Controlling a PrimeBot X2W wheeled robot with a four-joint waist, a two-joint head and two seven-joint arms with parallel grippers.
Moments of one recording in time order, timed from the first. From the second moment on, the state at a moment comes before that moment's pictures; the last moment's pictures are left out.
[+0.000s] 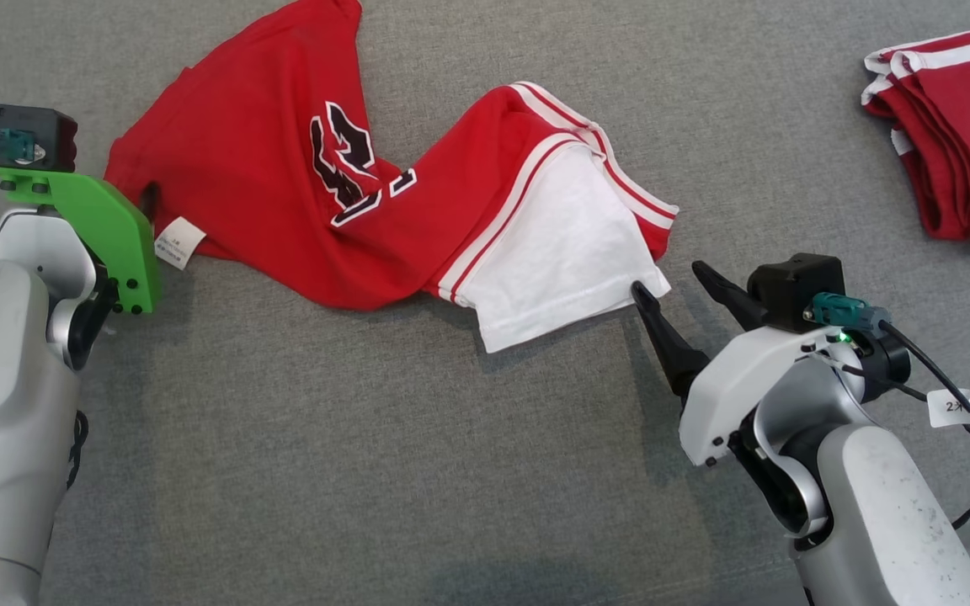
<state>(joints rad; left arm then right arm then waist) -0.86 0.36 -0.33 0.78 -0.41 -0.11 0.34 -0.27 -0.05 0.17 -0.04 0.19 0.13 0.38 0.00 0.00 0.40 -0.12</state>
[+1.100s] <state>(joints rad) -0.88 0.28 -0.41 0.88 -0.43 -0.11 0.25 -0.15 -0.05 0.09 -0.21 0.31 0.13 0.33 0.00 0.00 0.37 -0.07</state>
